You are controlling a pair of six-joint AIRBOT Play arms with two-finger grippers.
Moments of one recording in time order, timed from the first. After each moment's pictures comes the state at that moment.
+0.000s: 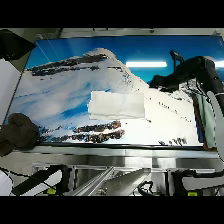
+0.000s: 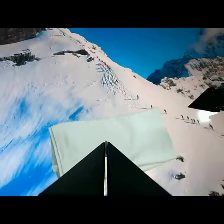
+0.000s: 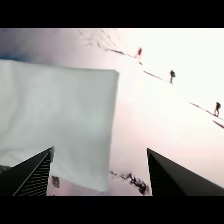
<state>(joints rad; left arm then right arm) 0.06 -1.17 2.02 -2.09 1.57 1.64 0.06 -1.60 1.45 2.02 -1.23 -1.57</state>
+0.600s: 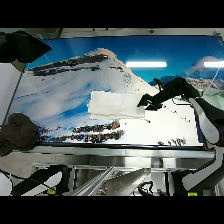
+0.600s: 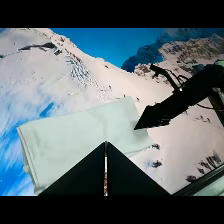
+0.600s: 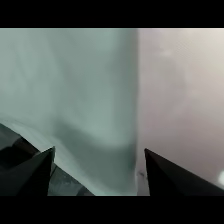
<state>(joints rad) -0.07 -1.17 2.02 -2.09 1.57 1.61 0.09 -1.83 1.32 2.33 -1.23 -1.81</state>
